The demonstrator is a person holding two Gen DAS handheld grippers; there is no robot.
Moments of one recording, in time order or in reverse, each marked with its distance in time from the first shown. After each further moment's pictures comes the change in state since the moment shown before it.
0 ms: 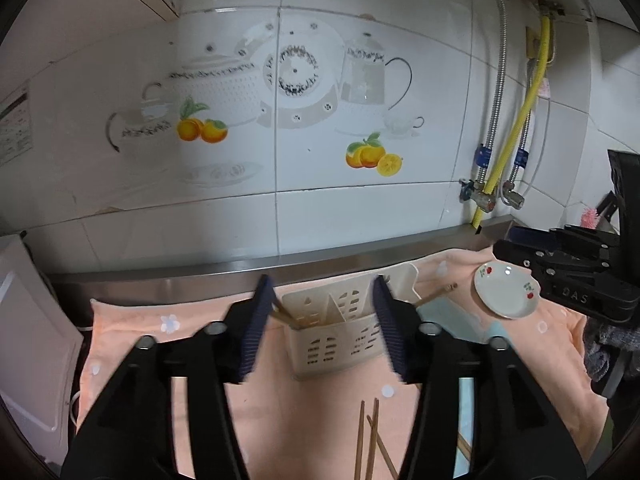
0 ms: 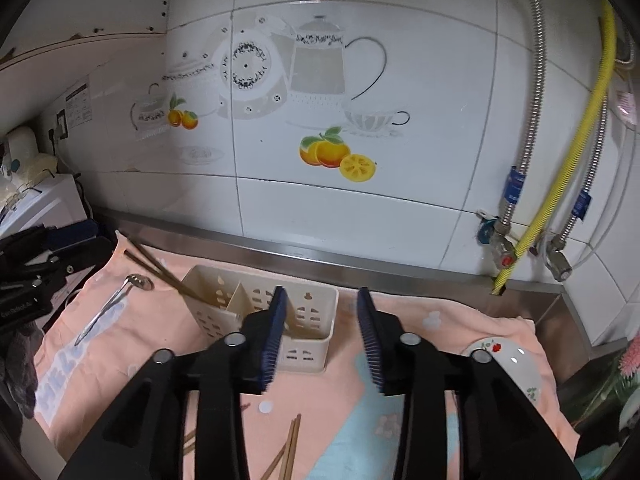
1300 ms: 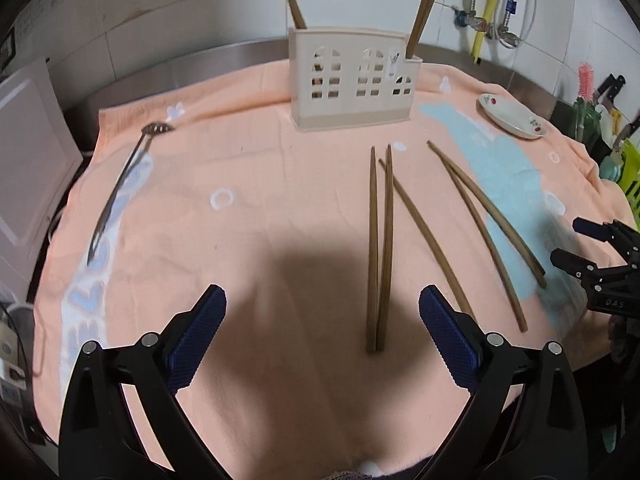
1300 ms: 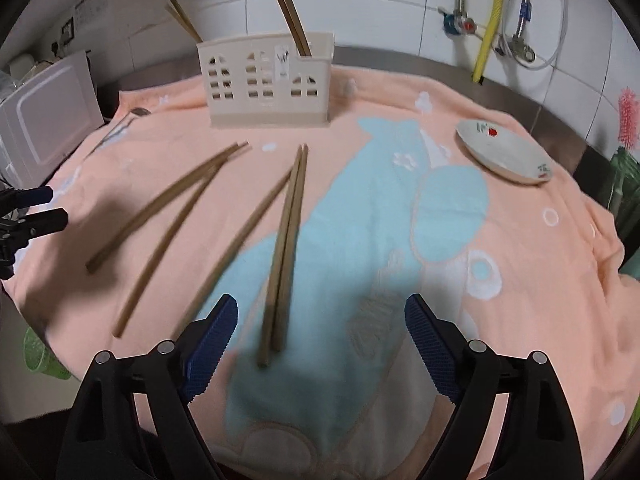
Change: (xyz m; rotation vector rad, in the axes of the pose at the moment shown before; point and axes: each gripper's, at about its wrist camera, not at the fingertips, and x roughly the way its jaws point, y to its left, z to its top) left arm -0.034 0.003 -0.241 -0.008 0.362 0.032; right arm -0.037 0.034 -0.283 0.077 0.261 -0.043
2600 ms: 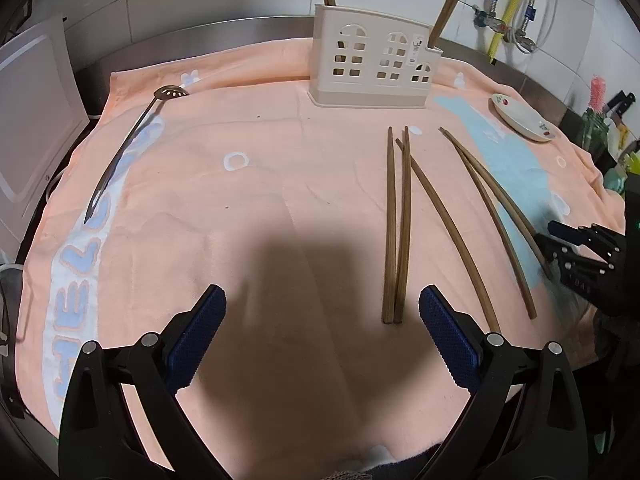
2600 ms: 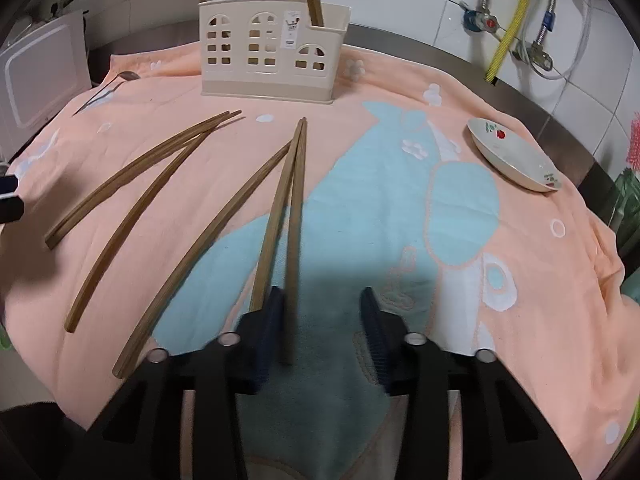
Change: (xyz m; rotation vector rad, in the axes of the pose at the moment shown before) left arm 0.006 0.015 -0.016 -0.064 0.034 -0.014; right arm 0.034 0.010 0.000 -0.076 0.036 -0.077
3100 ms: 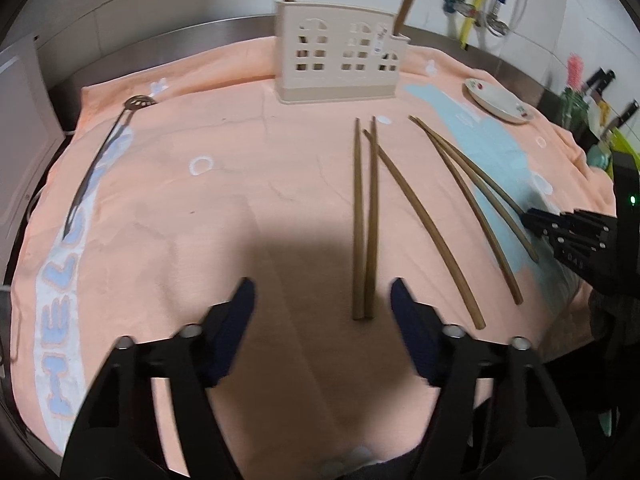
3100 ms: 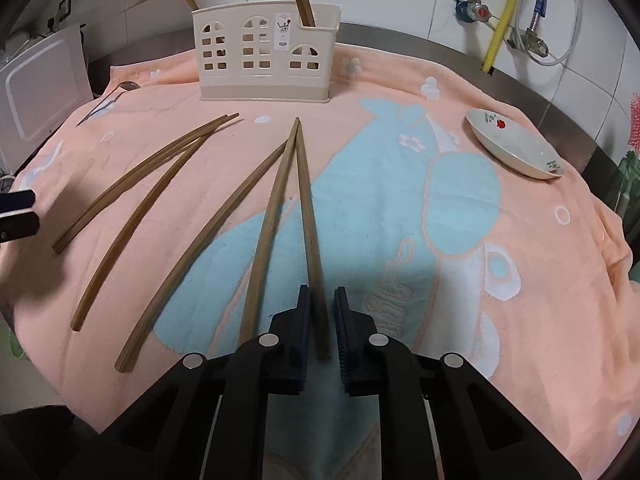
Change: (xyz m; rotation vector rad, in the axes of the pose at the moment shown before) left arm 0.006 -0.018 -0.002 0.087 0.009 -0.069; right arm -0.002 -0.008 -0.006 0.032 -0.007 0.038
